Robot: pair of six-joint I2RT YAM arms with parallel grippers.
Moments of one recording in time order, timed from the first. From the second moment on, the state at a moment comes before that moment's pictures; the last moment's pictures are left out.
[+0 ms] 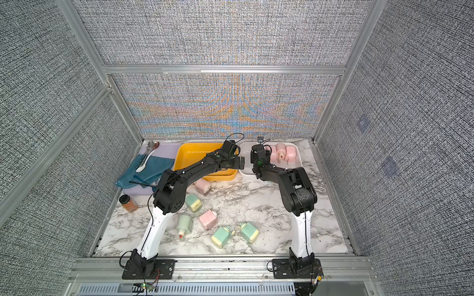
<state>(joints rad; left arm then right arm) -0.68 2.39 1.98 -0.44 -0.05 -0.42 0.33 2.09 1.30 0.33 0.46 0.11</state>
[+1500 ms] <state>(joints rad) -0.68 2.42 2.02 -0.51 -0.11 -0.43 0.33 2.17 1.40 0.26 0.51 0.11</state>
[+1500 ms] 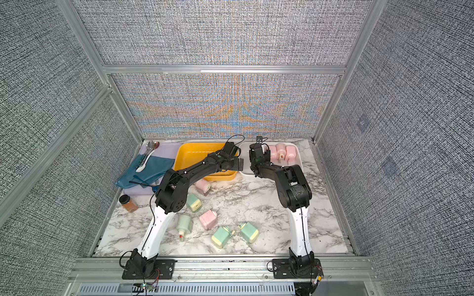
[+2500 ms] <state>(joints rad) -0.68 2.42 2.01 -0.54 -0.06 -0.50 0.27 2.29 1.89 -0.33 0.44 0.03</state>
